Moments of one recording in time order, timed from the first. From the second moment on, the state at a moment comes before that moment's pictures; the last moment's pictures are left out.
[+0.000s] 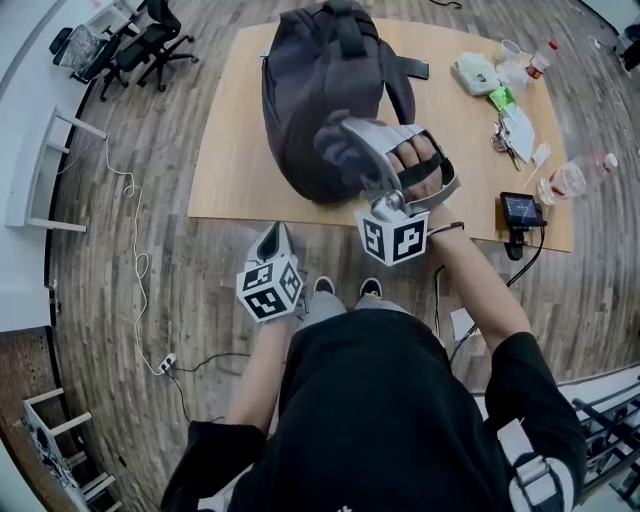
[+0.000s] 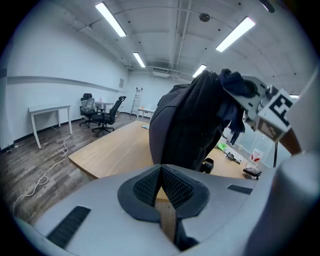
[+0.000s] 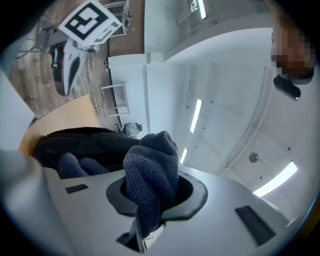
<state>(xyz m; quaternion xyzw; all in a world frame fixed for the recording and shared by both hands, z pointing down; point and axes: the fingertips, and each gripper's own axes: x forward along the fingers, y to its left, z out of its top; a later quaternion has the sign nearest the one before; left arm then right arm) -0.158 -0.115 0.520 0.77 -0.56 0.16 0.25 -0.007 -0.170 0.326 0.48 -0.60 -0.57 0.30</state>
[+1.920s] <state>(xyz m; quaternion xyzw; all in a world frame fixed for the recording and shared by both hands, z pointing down) -0.198 -0.107 0.527 0.74 -0.60 0.17 0.26 -0.070 -0.122 0.632 0.25 -0.72 -0.40 0.50</state>
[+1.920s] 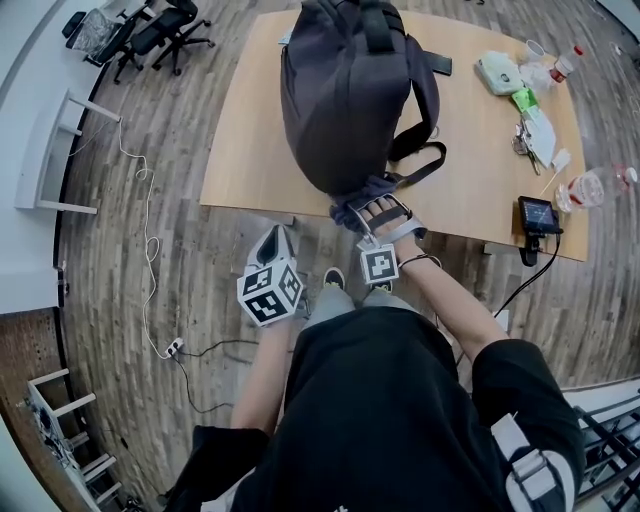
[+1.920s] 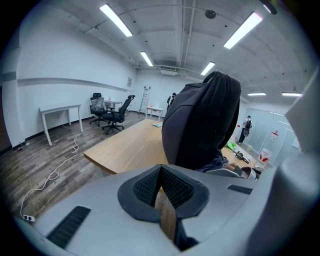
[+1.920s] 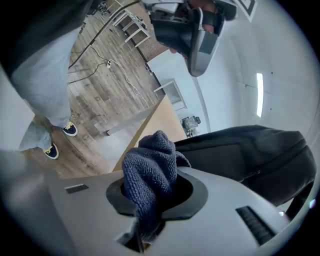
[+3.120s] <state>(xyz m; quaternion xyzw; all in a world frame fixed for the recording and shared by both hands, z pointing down) -0.150 -0.120 0.526 0.77 -0.56 0.17 0.25 -0.008 -0.206 0.251 0.52 -0.64 -0.51 0.25</state>
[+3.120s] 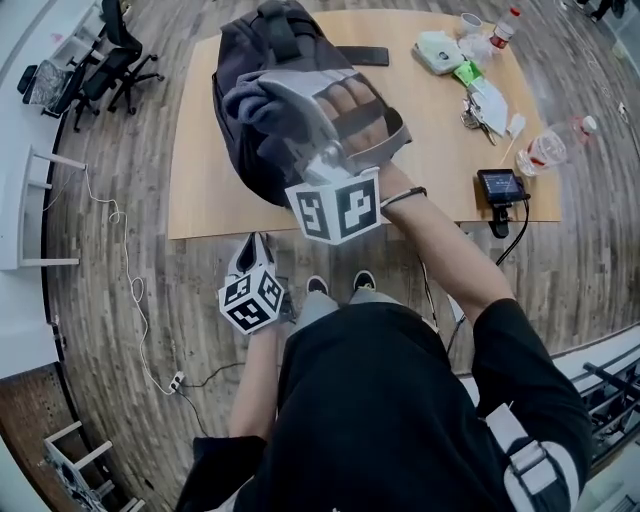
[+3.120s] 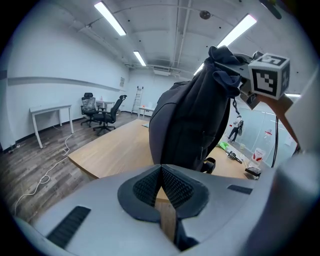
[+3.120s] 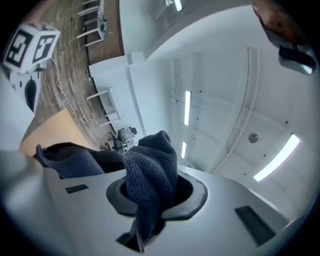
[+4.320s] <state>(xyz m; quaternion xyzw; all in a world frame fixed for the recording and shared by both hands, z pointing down) -0.185 -0.107 0.542 0.74 -0.59 0.18 0.28 -0.096 -0.137 0.618 0.27 -0.70 -0.44 0.49</state>
